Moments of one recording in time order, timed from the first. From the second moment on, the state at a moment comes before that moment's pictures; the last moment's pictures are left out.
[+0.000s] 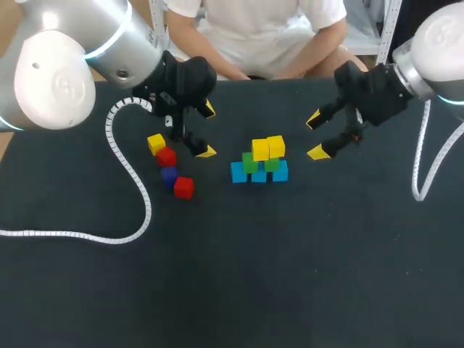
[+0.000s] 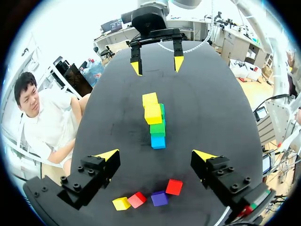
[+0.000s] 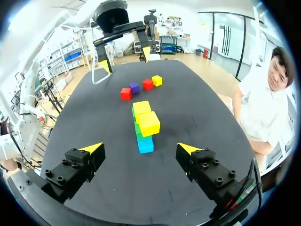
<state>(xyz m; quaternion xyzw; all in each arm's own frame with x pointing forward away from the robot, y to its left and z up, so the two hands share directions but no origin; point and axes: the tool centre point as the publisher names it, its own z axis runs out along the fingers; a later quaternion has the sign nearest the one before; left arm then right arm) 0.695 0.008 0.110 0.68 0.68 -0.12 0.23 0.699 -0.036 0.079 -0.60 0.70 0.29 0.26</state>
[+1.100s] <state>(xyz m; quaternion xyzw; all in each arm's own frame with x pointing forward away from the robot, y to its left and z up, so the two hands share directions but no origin) 0.695 0.008 0.110 0.68 0.68 -0.12 0.23 0.683 -0.046 0.108 -0.62 0.68 0.28 0.28</state>
